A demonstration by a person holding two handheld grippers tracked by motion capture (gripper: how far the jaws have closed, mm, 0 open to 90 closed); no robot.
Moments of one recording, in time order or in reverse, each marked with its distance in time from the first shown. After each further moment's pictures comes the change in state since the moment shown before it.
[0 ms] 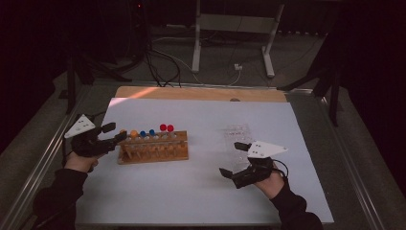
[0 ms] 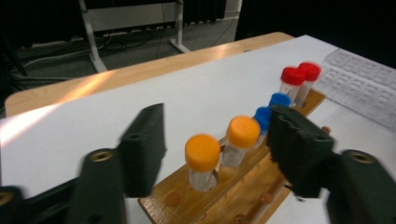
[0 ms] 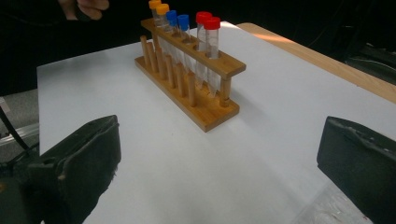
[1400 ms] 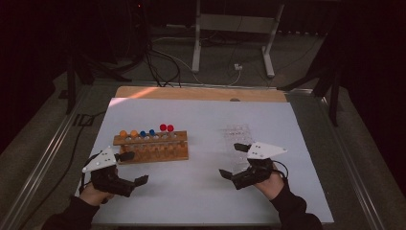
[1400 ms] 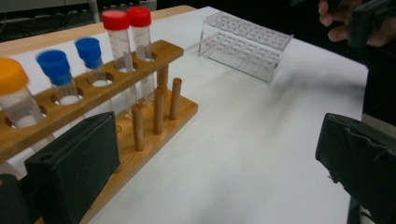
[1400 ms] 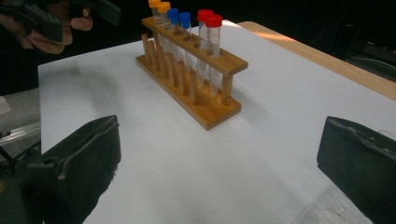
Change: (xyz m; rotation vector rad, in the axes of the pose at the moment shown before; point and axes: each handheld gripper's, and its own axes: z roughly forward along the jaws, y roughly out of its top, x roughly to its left) left arm -0.087 -0.044 -0.001 0.073 -0.296 0.075; right arm 0.002 -0.002 0.000 0.004 0.003 -0.001
